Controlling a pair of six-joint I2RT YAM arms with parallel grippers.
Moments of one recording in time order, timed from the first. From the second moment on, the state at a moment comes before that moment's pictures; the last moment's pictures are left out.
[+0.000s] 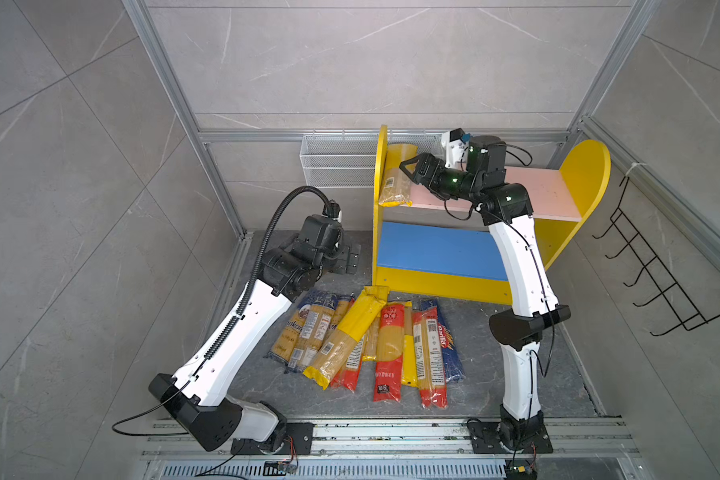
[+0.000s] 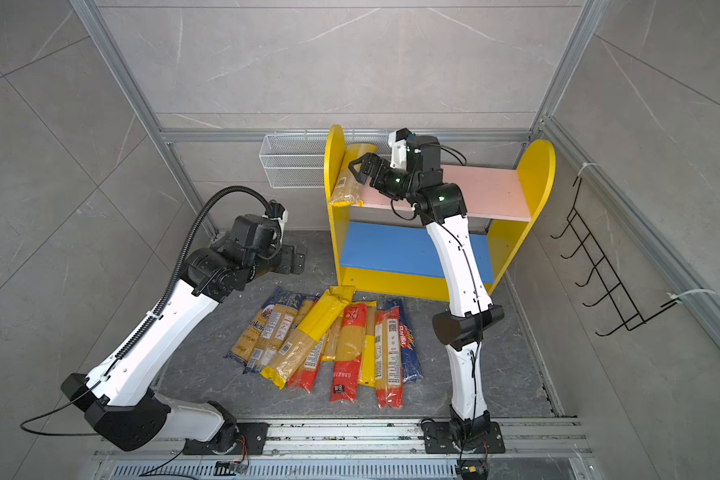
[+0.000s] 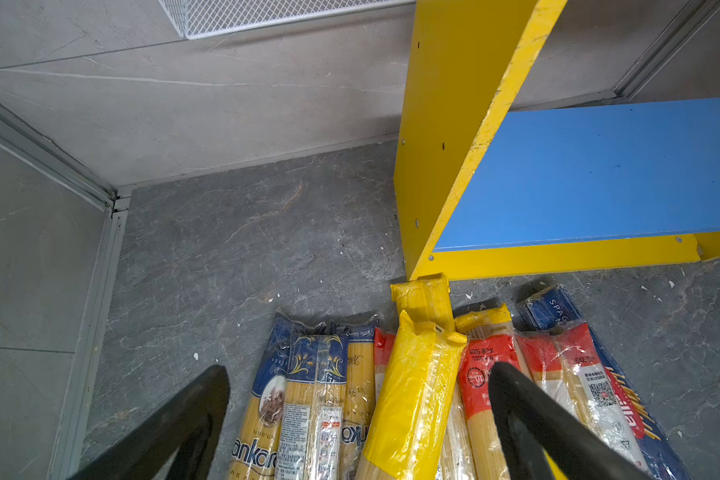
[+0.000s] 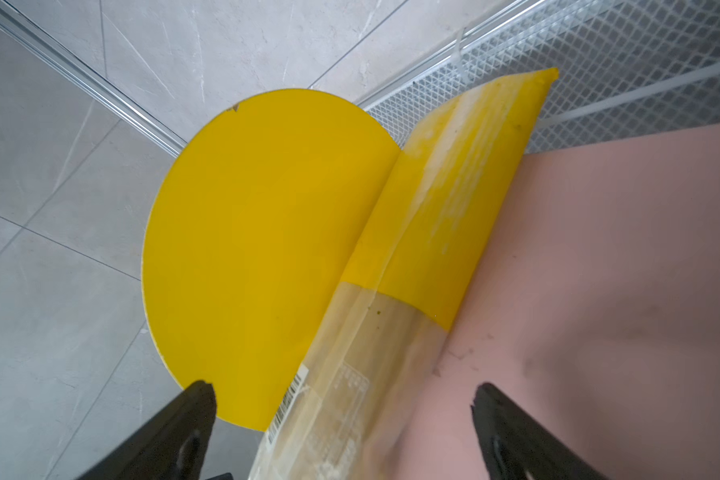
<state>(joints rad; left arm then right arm) -0.62 1.39 1.68 -0.94 -0.31 -0.21 0.35 2.13 2.79 -0.93 -0.36 0.60</state>
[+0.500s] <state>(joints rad) -0.62 1.24 1.61 -0.93 -0.27 -0.21 0.62 1.78 2.49 -1.14 0.14 0.37</state>
